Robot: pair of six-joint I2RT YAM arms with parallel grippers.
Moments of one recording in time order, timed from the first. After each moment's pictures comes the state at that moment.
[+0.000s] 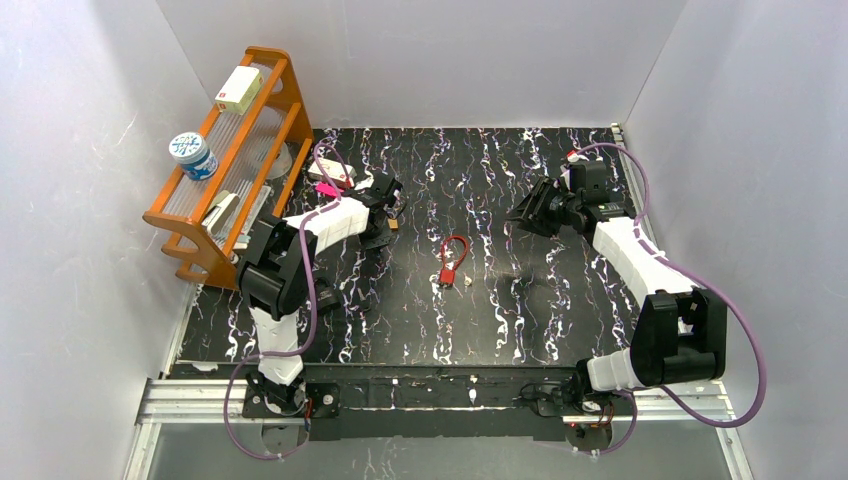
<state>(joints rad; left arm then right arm) -0.49 1.93 1.30 -0.60 -0.31 -0.73 0.15 1.40 1.00 -0.37 -0.42 0.65</state>
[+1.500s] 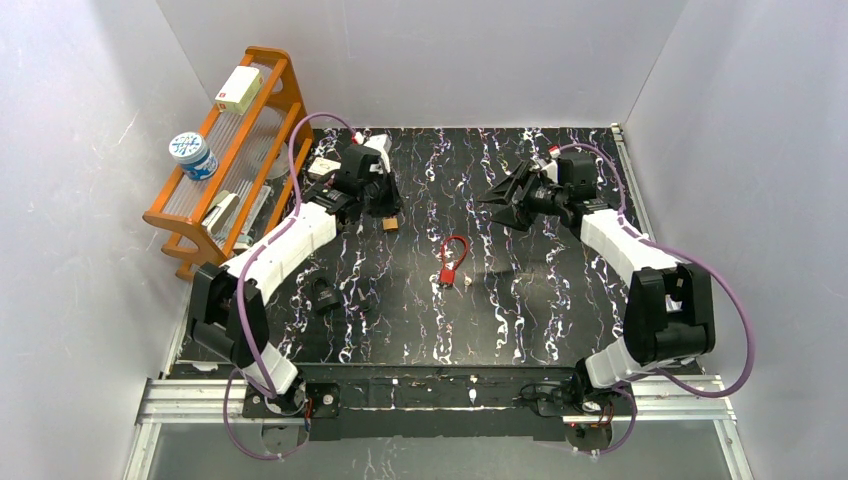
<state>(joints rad) -0.49 1.58 1.28 -0.43 0.02 -0.47 0.18 1.50 1.02 -0.16 -0.69 0.90</state>
